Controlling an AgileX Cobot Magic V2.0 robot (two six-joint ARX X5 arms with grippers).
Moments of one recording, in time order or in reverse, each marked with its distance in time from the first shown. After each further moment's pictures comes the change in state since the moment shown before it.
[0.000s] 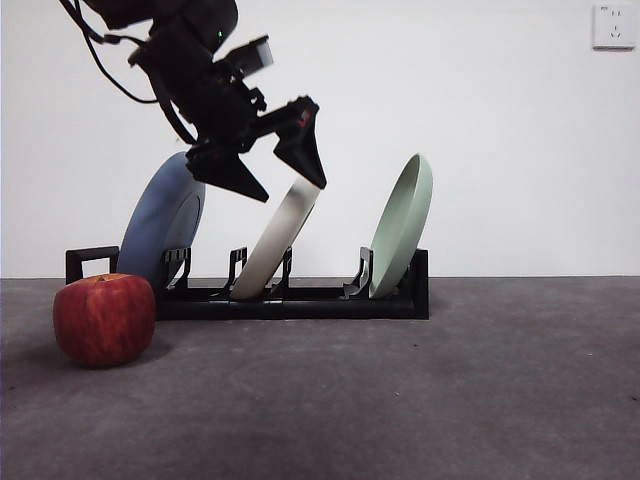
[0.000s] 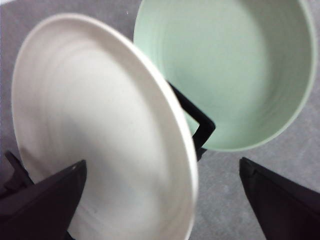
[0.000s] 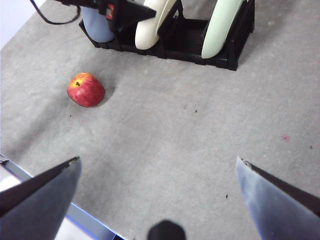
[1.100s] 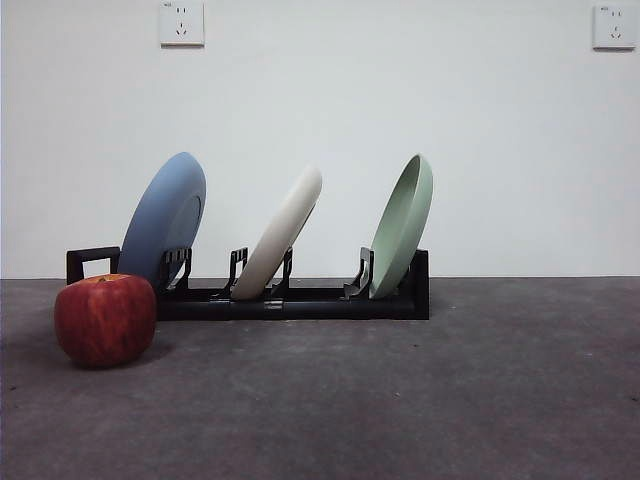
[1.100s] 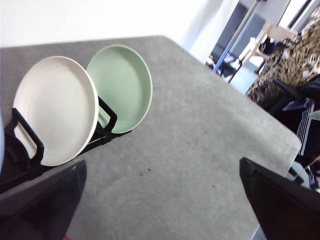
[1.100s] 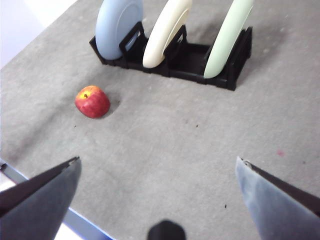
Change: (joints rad) left arm 0.230 -0.920 -0.385 -0.305 0.394 -0.173; right arm 0.000 -0.095 0.000 0.000 0.002 0.000
